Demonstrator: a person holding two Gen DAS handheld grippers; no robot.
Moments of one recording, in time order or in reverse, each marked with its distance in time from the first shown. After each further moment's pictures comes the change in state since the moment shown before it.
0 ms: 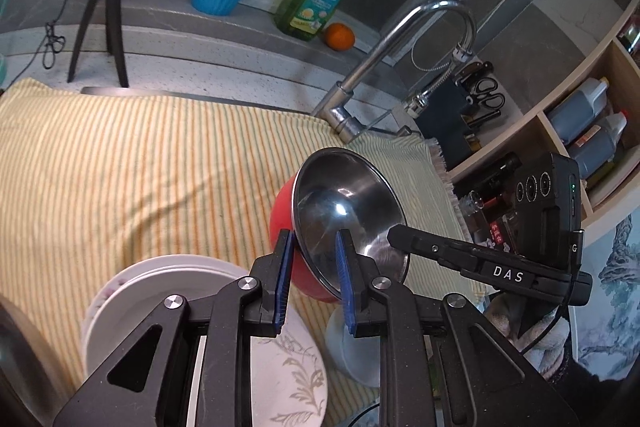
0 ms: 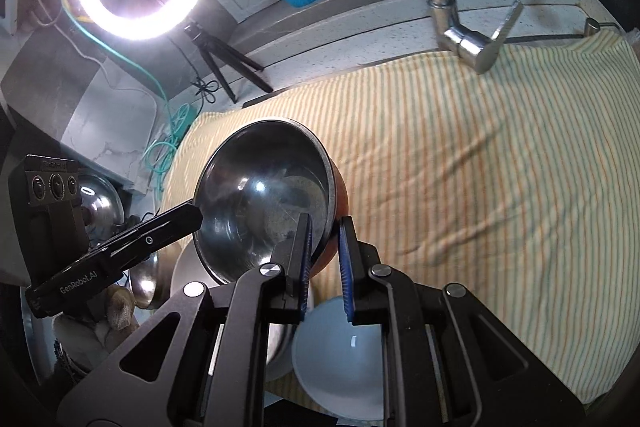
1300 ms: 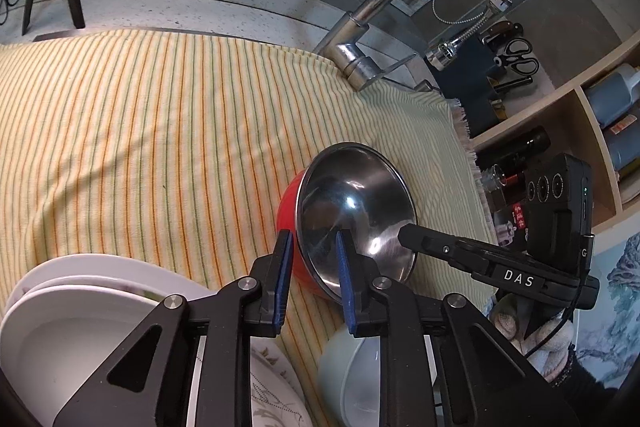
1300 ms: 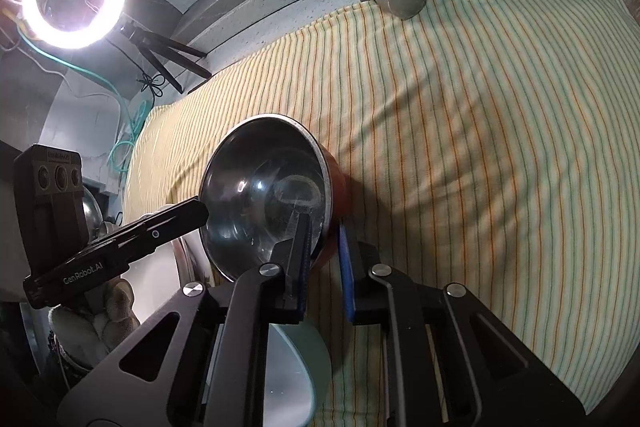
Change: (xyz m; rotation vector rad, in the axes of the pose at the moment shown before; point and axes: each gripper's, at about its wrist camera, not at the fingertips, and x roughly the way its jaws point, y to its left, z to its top) left arm 0.098 -0.011 -0.005 -0.033 0.174 0.011; right arm 0.025 -0.091 -0.010 0.103 0.084 -0.041
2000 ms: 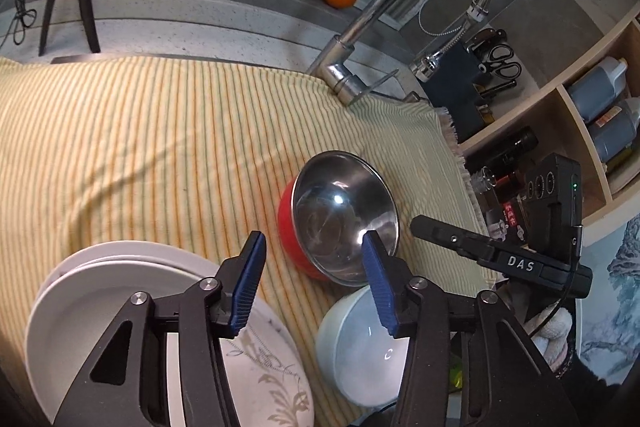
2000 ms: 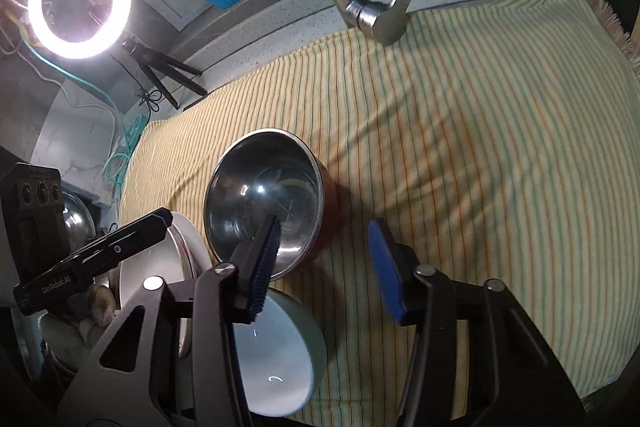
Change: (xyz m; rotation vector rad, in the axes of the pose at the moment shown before) left arm -0.031 -0.006 -0.008 0.027 -0.054 0.001; right arm -0.024 0.001 -0.009 0.011 -0.067 -0.044
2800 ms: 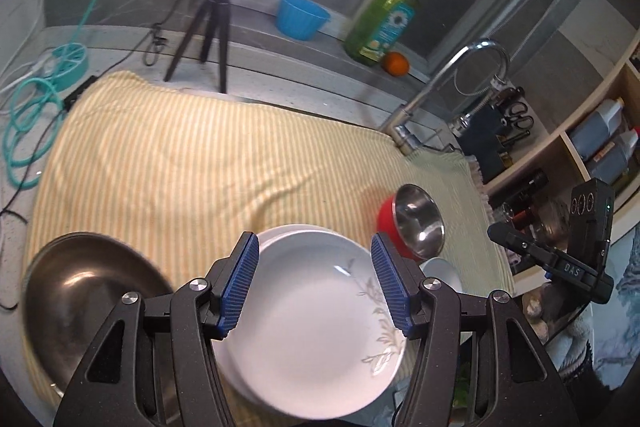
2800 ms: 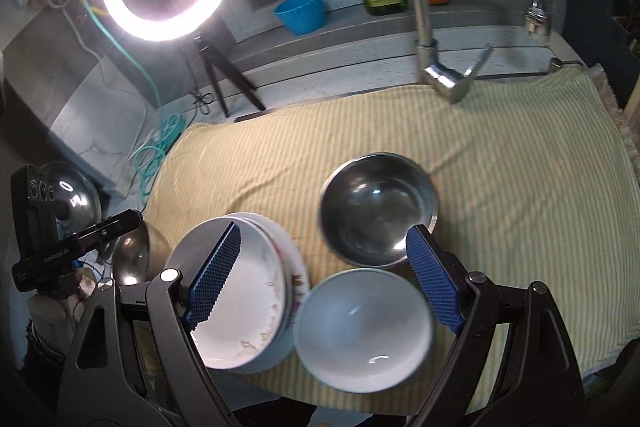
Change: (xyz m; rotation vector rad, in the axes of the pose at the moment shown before) left arm -0.131 0.069 -0.030 -0.045 -0.175 0.120; right arm -0.050 0.108 -0.025 -0.156 -0.152 -0.047
